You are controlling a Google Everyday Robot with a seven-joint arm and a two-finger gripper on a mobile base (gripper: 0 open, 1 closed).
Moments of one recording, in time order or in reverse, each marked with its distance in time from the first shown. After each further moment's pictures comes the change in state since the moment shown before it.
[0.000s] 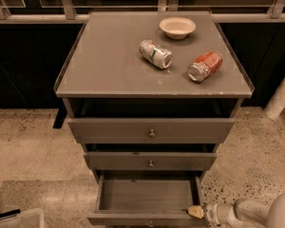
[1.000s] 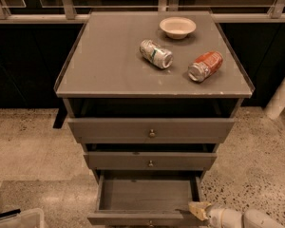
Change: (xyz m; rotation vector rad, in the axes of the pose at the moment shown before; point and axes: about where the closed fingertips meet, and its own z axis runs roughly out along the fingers) arm -0.025 0.063 -0.052 0.009 -0.223 -0.230
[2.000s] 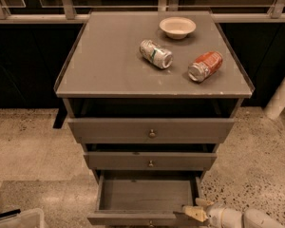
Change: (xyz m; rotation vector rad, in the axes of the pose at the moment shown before) arm 0.001 0.000 0.000 0.000 0.002 0.001
